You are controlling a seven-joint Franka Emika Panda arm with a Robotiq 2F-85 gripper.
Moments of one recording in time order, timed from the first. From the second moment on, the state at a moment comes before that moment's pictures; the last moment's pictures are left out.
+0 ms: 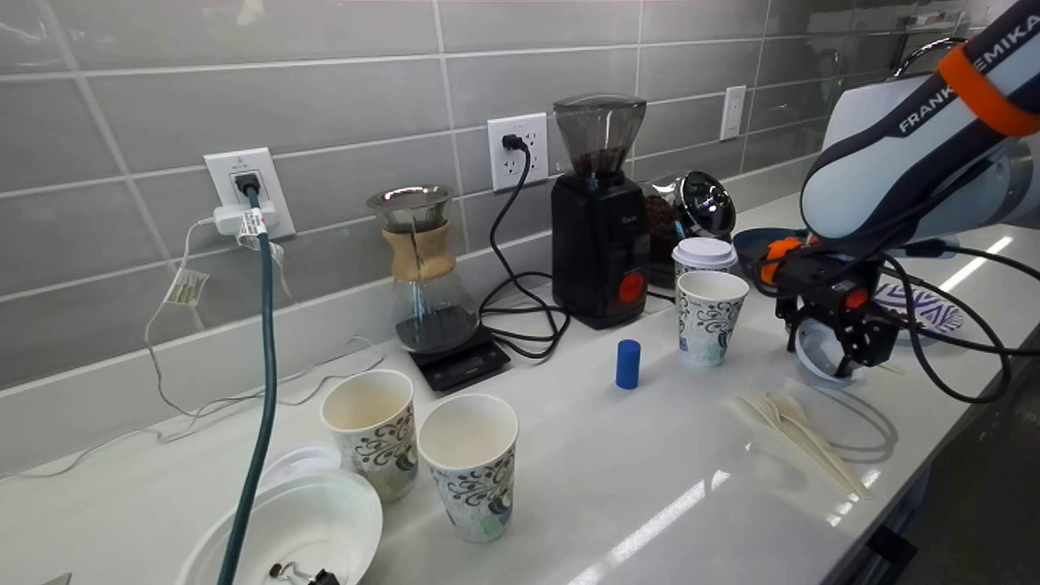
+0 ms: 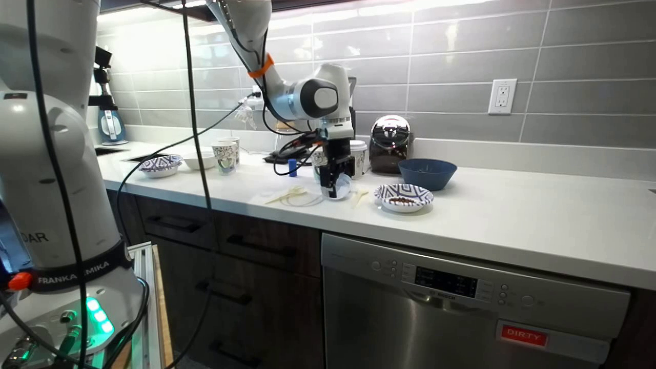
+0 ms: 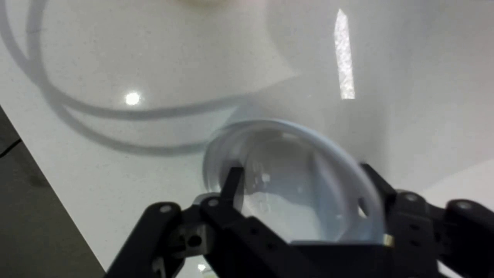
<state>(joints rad) 0.17 0.30 -0.08 -2.15 -0.12 2.49 1.42</state>
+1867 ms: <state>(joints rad) -0.34 0.26 0.59 -2.38 0.55 3.30 0.72</state>
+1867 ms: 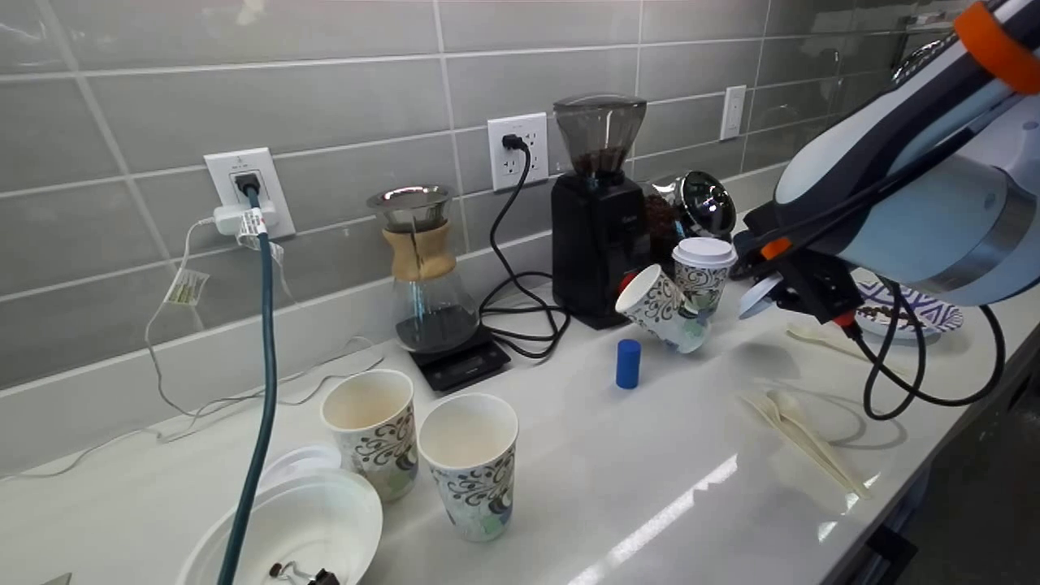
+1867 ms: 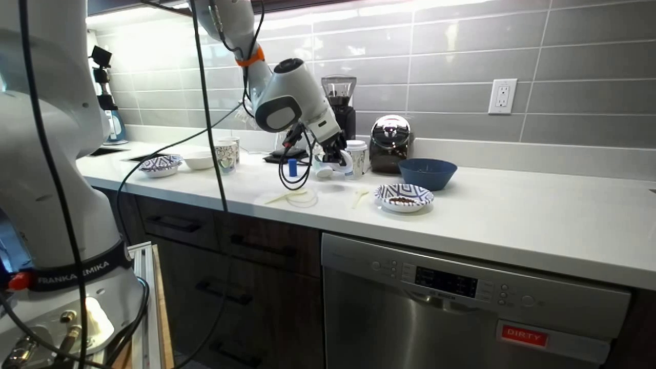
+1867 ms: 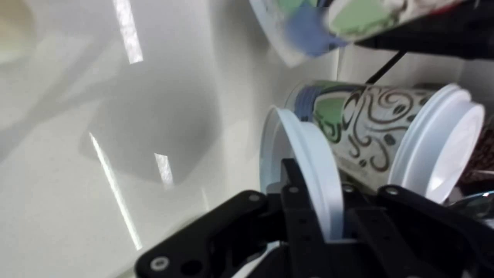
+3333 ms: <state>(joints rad) -0.74 0.45 0.87 -2.39 0.43 3.30 0.61</state>
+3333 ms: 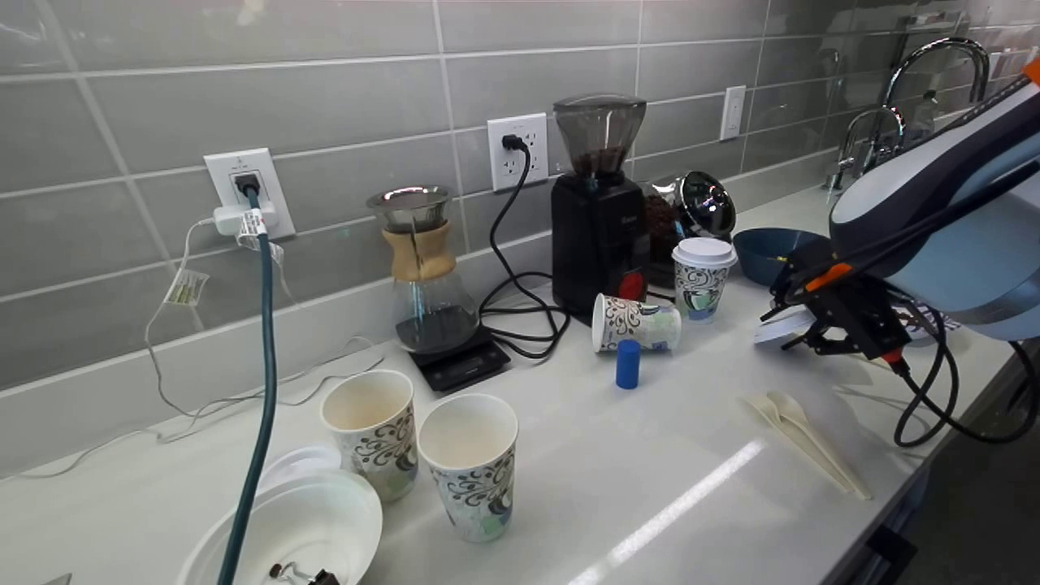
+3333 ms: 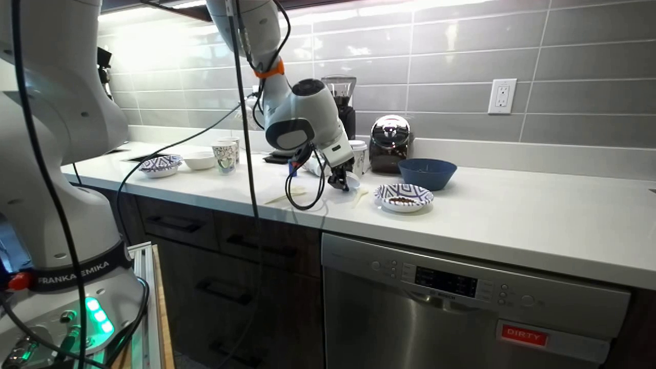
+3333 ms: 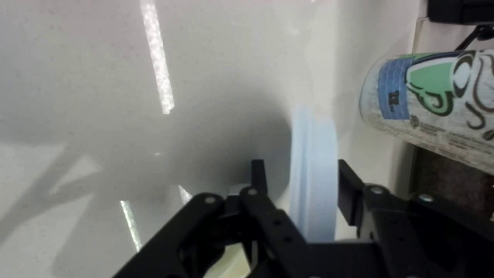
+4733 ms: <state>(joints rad) -0.19 -0.27 0.35 -2.51 0.03 2.57 0.58</state>
